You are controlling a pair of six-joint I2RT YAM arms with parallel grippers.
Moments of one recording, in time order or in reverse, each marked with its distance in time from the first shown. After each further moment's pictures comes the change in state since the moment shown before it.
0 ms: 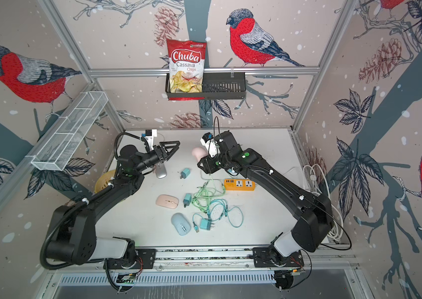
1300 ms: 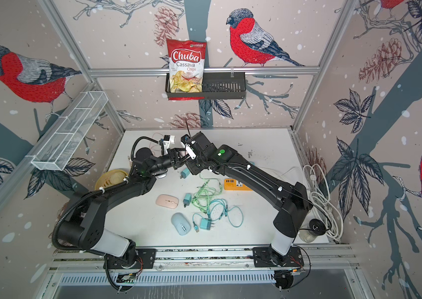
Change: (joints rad) left arm -0.137 0.077 0.017 0.050 0.043 -0.113; right arm 0.186 0.215 0.288 -0.164 0.358 -0.091
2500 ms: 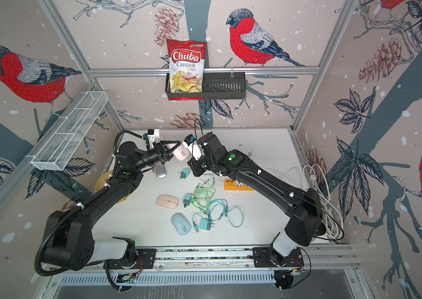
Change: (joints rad) left arm 0.134 -0.176 0.076 -0.298 -0.005 0.052; right arm -0.054 -0.130 -0.186 0.207 -0.275 0.022
